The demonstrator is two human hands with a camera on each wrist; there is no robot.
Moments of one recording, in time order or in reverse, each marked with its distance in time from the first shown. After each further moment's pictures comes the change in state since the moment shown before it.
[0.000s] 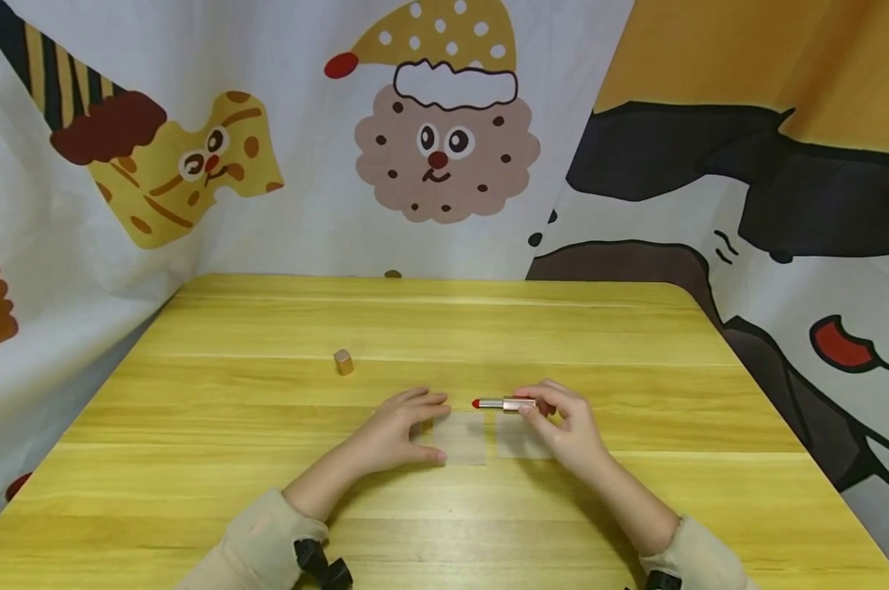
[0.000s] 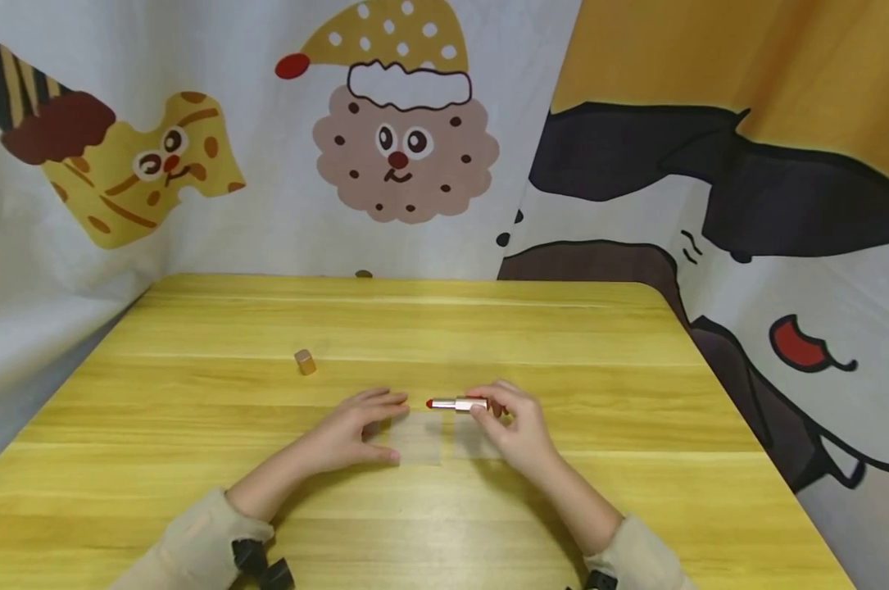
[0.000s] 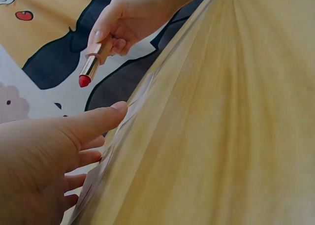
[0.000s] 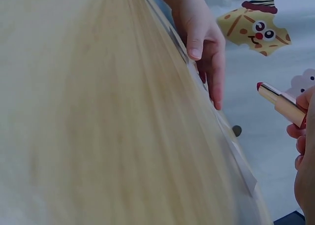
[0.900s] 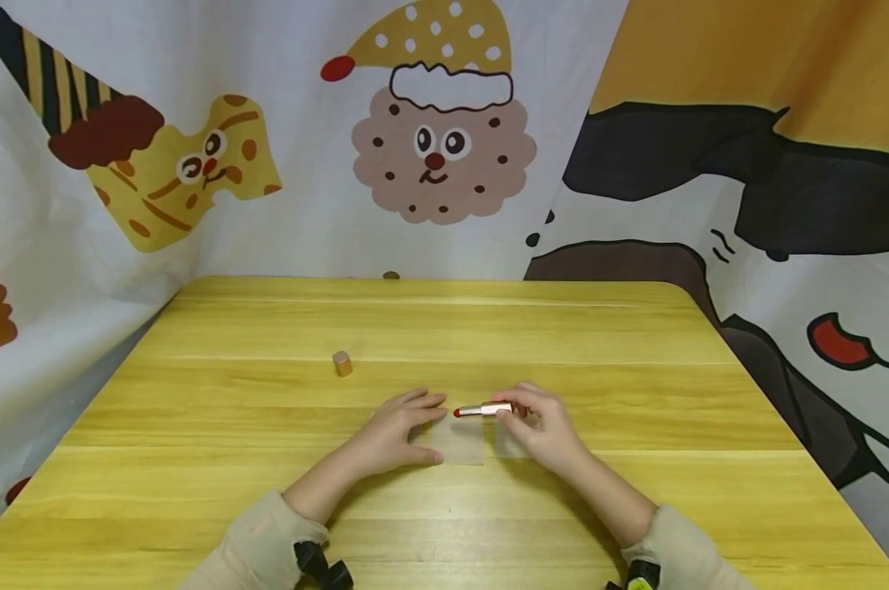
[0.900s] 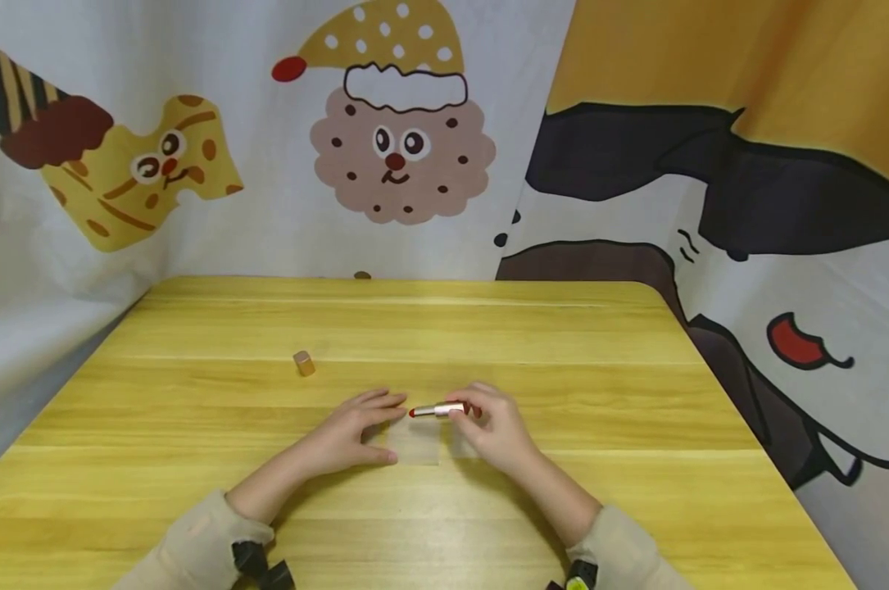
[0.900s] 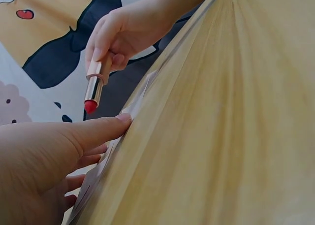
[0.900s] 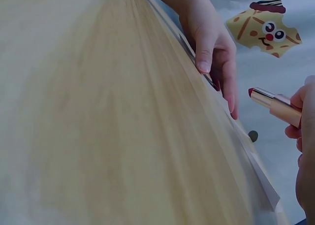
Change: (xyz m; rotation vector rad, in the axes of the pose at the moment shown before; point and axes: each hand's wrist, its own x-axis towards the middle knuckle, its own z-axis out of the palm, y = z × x) left_hand -0.001 -0.002 0.002 0.027 -0.019 -0.002; right_hand -0.005 0.039 0.023 -0.037 -0.076 -0.013
